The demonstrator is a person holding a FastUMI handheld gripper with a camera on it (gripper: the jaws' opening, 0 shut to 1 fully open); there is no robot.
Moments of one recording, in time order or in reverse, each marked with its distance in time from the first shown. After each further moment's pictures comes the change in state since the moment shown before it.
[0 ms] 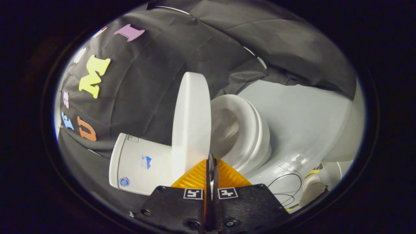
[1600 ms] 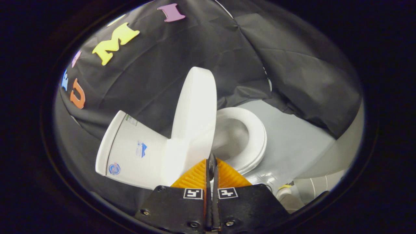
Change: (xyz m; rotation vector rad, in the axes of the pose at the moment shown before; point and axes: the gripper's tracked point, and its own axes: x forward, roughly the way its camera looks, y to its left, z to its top) arm -0.030 0.091 -0.013 -0.324 -0.036 -0.180
